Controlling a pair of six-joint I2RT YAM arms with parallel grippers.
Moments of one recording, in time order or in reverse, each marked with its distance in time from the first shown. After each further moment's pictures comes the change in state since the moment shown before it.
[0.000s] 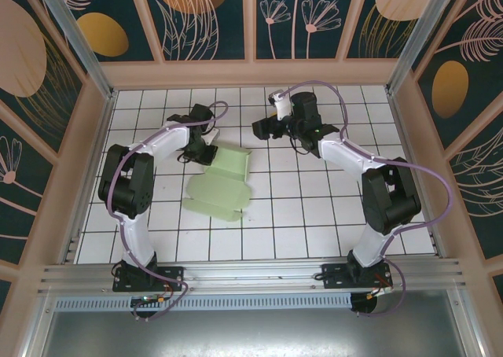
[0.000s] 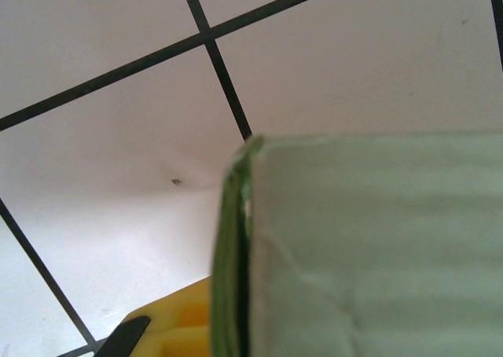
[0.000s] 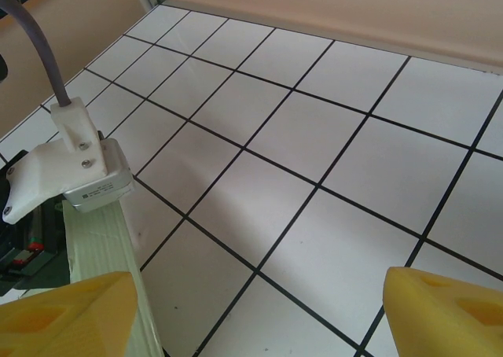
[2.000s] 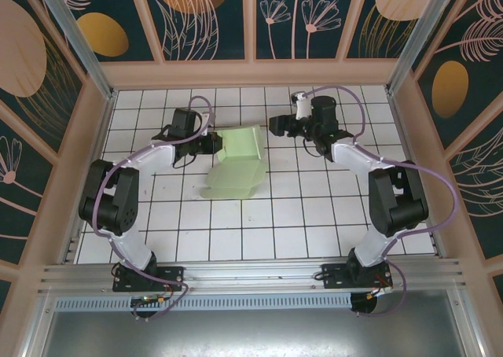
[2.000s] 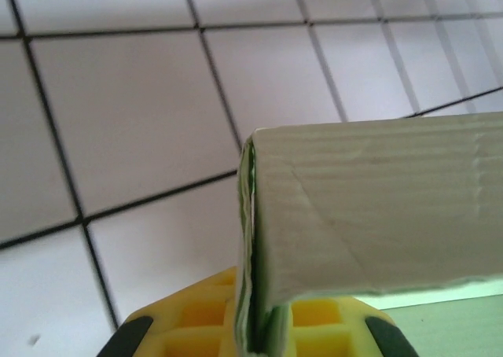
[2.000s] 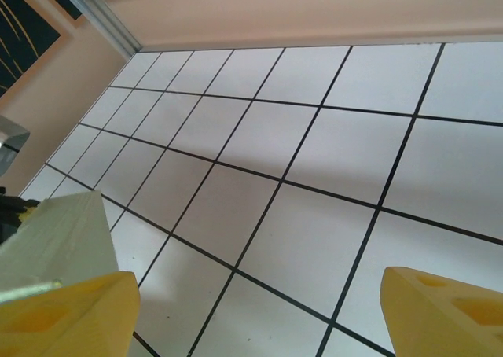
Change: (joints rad) left arm 0.053 -0.196 -0.301 0.605 0.333 -0.248; right arm -0.124 -0.046 -0.130 0.136 -0.069 0.172
